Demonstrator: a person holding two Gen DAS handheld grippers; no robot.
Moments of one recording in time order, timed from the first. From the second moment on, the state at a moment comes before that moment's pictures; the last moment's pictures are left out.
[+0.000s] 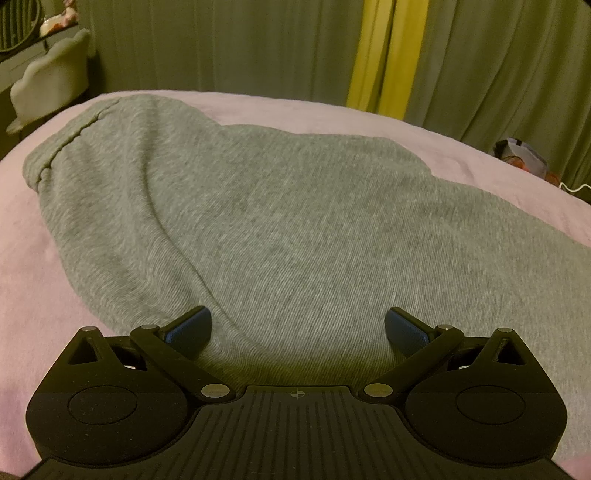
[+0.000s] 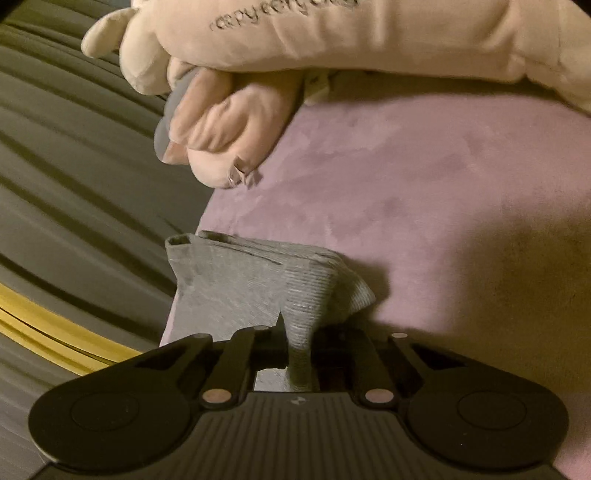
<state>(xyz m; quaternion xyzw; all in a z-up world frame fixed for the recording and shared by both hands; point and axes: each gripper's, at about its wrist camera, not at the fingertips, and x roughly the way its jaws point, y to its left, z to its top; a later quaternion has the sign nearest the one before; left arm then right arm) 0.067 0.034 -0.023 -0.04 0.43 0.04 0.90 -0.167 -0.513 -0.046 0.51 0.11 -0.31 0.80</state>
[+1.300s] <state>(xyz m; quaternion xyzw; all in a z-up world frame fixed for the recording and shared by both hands) 0.056 0.048 -0.001 -0.15 0.40 -0.03 0.91 -0.018 -0.146 0.008 0.01 0.36 0.12 0.93</state>
